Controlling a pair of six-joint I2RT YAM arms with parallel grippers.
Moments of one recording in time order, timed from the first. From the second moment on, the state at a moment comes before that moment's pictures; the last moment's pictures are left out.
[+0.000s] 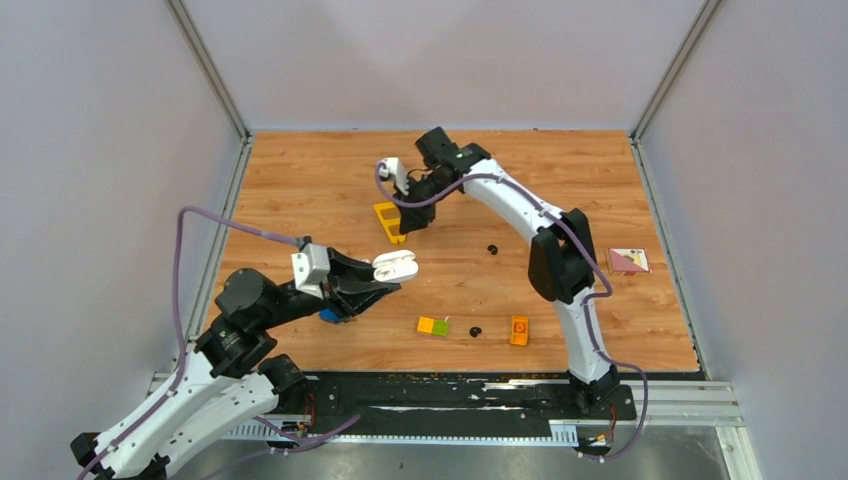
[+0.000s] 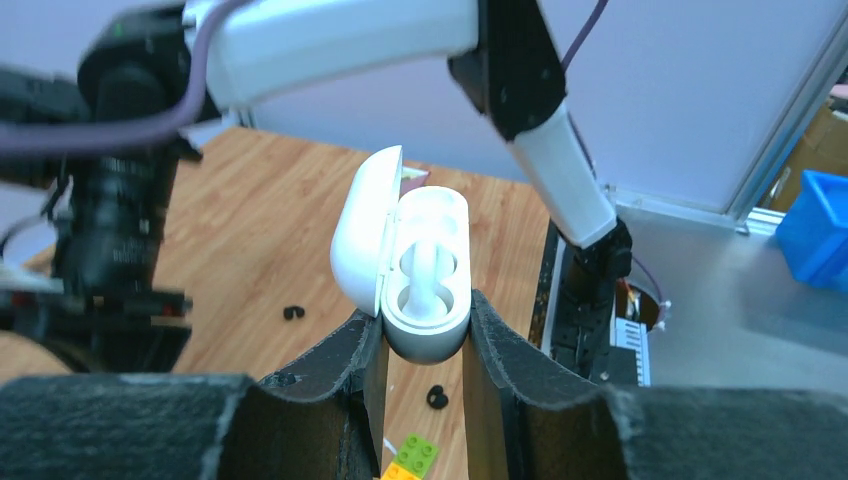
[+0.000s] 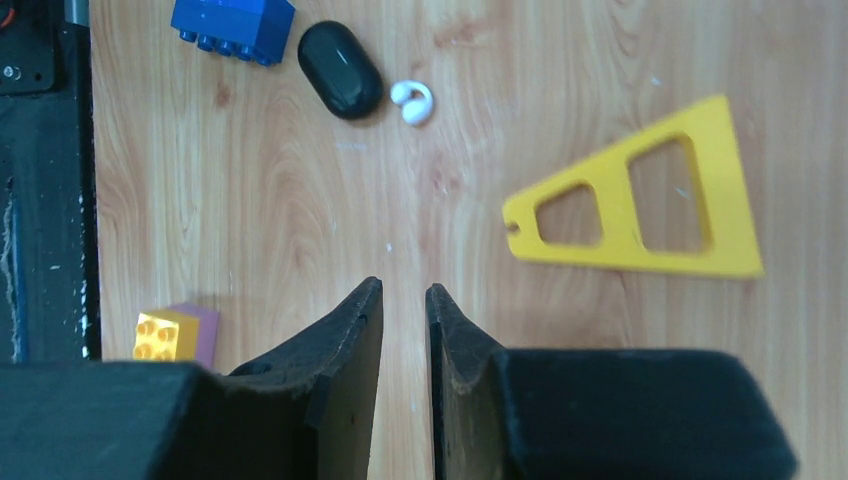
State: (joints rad) left arm -0.79 0.51 0.64 0.03 0.47 -0.14; right arm 0.60 2.18 2.07 -0.95 -0.76 -0.65
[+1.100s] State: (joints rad) left arm -0.79 0.49 0.81 -0.17 0.46 -0.19; right arm 0.99 2.39 2.08 -0.51 0.05 0.01
